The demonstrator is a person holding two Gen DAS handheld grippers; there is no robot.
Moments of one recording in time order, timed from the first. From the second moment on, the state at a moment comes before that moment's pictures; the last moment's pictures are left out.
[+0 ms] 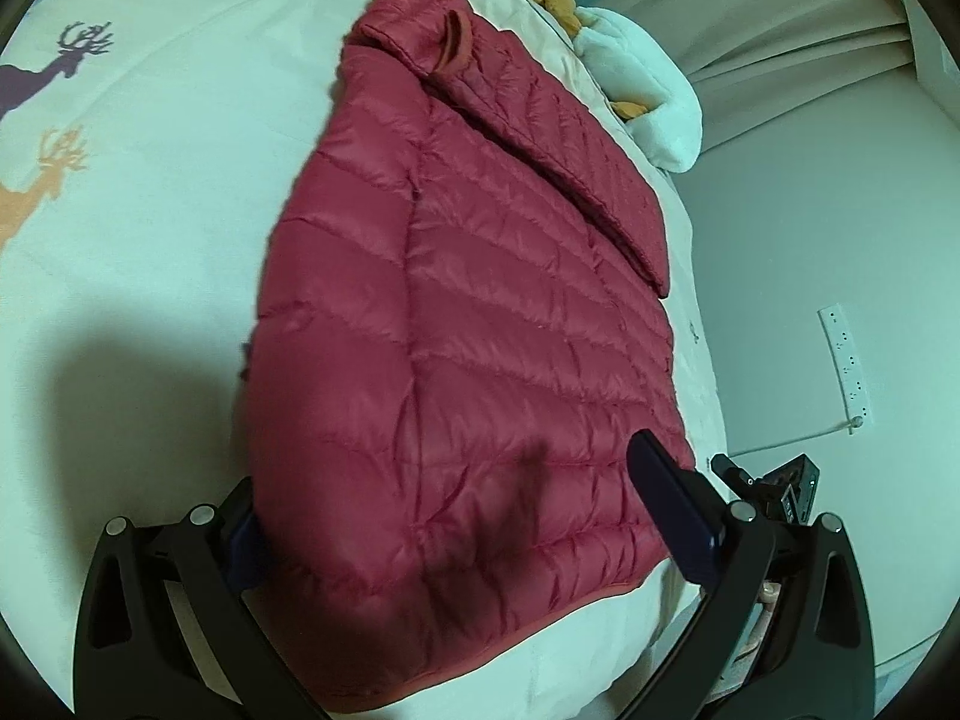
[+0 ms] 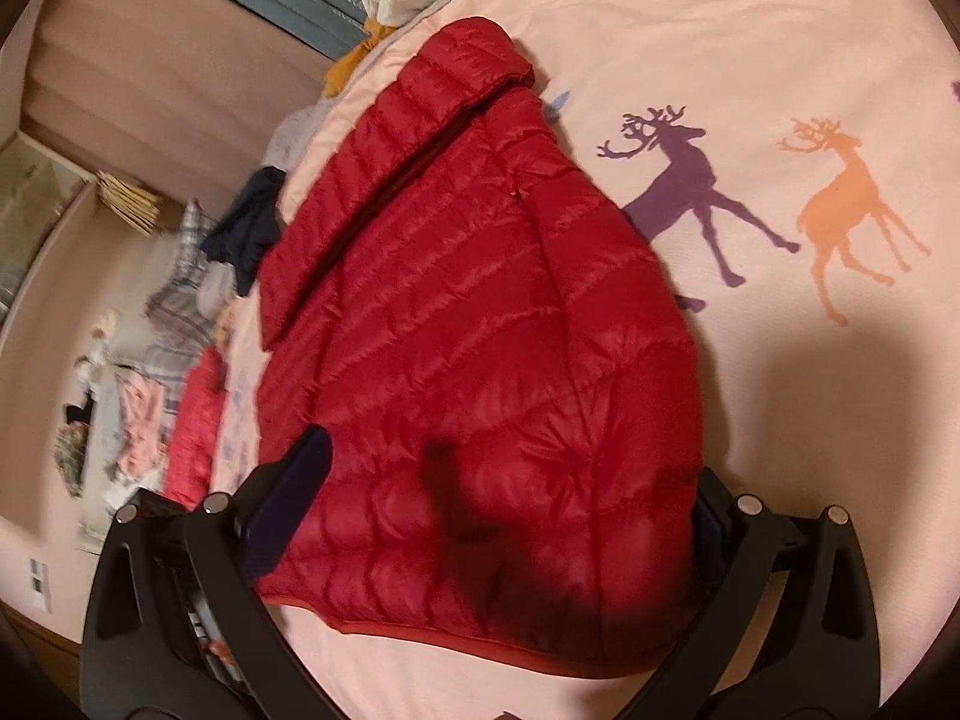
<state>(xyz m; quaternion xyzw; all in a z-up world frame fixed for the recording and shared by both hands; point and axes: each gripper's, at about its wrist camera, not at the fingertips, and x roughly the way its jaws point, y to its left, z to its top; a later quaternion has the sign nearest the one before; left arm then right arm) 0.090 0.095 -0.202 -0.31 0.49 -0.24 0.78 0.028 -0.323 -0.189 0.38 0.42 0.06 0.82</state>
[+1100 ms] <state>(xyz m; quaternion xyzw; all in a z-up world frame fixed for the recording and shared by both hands) 0.090 0.100 -0.214 -0.36 0.49 -0.22 0.77 0.026 -0.314 -0.187 0.35 0.40 0.02 0.85</state>
